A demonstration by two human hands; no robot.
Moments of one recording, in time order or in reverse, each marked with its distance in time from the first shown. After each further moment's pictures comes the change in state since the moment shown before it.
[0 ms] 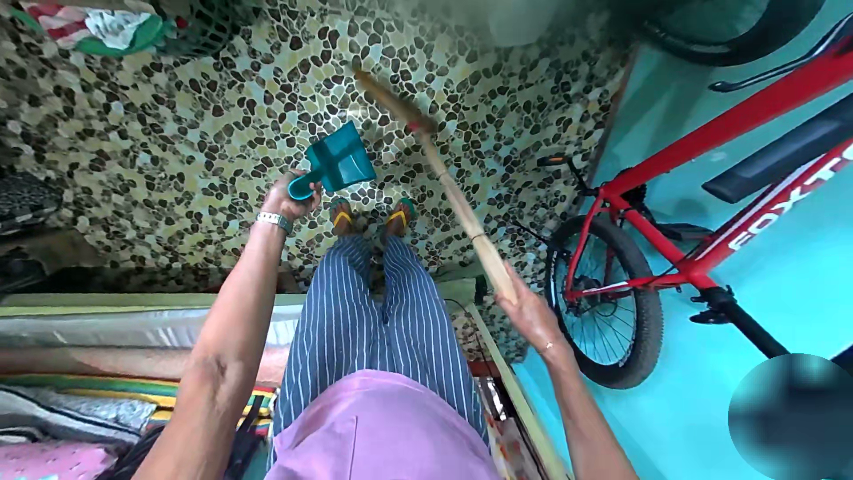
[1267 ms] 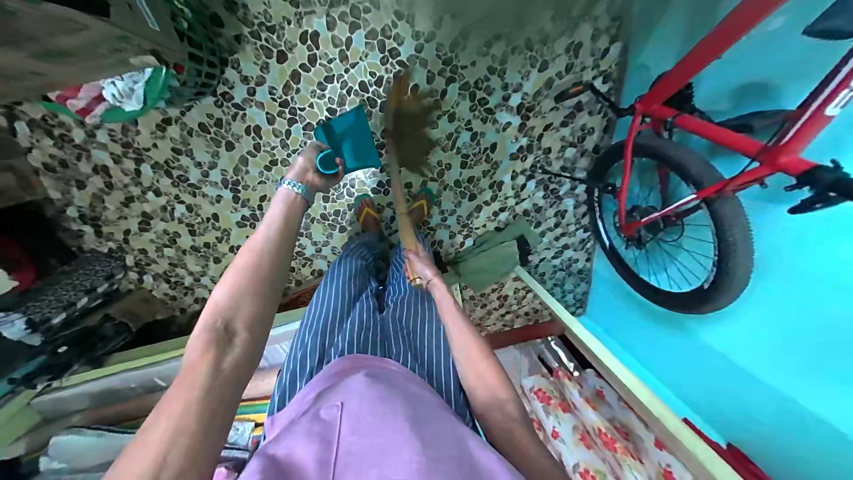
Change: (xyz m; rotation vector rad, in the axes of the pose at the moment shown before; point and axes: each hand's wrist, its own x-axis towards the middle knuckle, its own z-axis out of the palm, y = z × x) left_hand 0.007 0.047 0.028 0.377 -0.045 -0.016; right_hand 0.082 -0.189 0.253 1.197 -0.303 0.226
